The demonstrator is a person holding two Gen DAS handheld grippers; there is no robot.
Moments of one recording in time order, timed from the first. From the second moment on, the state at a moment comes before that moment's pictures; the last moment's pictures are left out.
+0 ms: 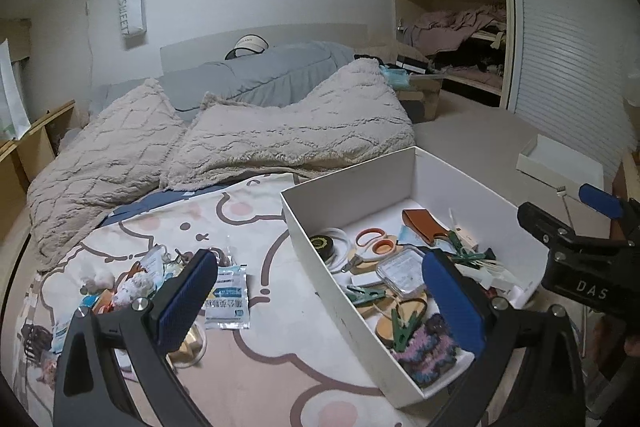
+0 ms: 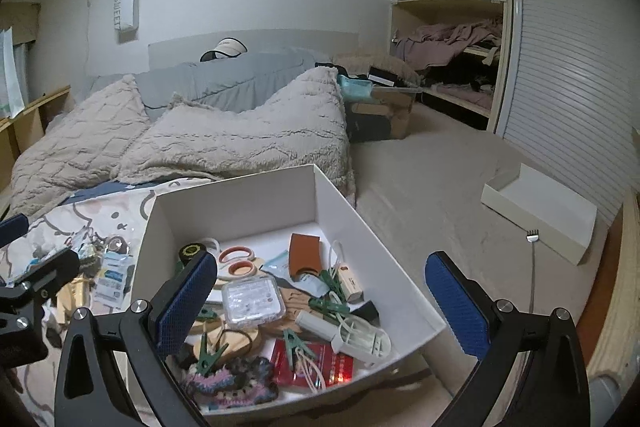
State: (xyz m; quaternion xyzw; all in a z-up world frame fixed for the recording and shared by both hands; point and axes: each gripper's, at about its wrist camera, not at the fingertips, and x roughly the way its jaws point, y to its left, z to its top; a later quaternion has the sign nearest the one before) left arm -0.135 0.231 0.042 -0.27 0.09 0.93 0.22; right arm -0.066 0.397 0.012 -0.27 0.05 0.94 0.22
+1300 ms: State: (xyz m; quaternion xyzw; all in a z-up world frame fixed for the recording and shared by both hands) left arm -0.037 0.185 0.031 -0.25 0.06 0.95 0.20; right arm 0.041 0.354 0.020 -0.24 0.01 0.95 0.18
